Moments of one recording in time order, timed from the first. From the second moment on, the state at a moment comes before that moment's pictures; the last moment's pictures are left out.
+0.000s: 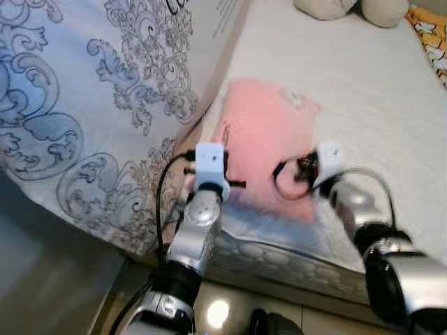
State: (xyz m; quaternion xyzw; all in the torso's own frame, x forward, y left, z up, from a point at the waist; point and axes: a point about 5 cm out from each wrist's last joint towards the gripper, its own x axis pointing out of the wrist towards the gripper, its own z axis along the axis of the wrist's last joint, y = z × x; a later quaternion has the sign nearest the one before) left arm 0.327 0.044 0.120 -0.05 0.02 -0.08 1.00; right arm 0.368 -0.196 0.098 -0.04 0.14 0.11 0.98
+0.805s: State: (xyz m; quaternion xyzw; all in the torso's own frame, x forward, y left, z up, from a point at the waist) left arm 0.354 0.126 0.183 0.07 -0.13 0.08 0.99; right arm 0.406 -0.098 0.191 -0.06 0.00 0.26 0.96
